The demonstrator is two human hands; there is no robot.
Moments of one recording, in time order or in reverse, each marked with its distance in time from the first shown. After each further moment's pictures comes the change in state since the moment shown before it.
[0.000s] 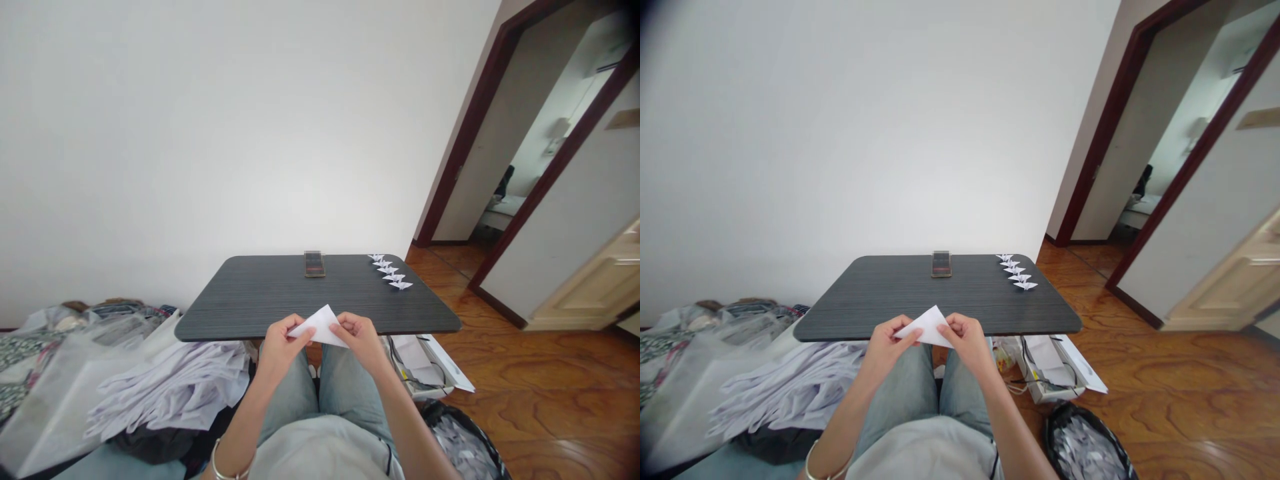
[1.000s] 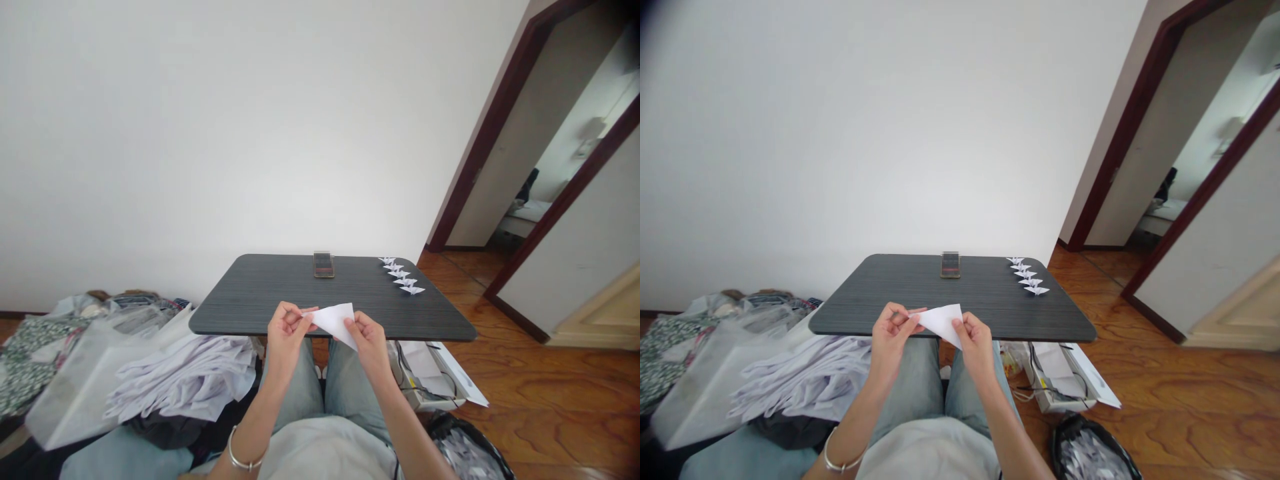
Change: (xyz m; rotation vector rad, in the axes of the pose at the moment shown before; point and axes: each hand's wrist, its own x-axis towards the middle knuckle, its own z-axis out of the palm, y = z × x) left_hand -0.002 0.003 0.009 -0.445 0.229 0.039; right_hand -0.003 0.003 0.018 0.176 0.195 -0.021
